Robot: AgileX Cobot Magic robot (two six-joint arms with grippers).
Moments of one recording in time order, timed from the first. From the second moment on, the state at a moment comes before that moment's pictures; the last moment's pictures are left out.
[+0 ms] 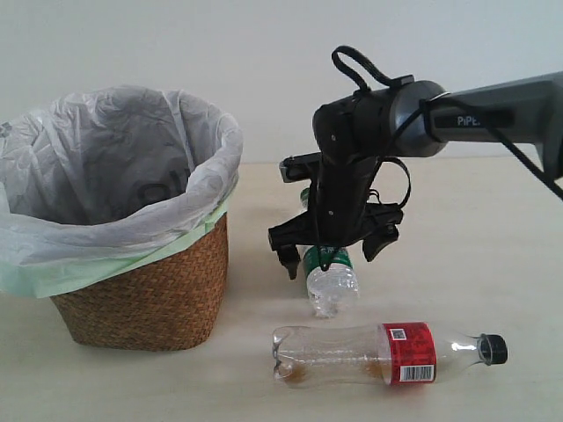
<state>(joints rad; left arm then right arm) -0.02 0.00 0.00 0.03 0.23 -0.09 0.55 2.22 -1.69 -0.07 0.90 0.28</state>
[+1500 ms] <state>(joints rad) -0.02 0.00 0.00 0.03 0.23 -0.09 0.54 1.77 -1.69 -0.60 1.12 0.42</state>
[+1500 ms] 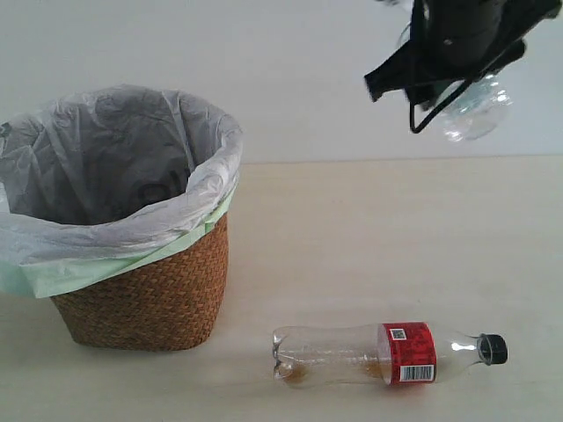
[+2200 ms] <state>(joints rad) -0.02 0.00 0.00 0.03 0.23 -0.09 0.59 1.85 -2.05 0.38 0.91 0.07</state>
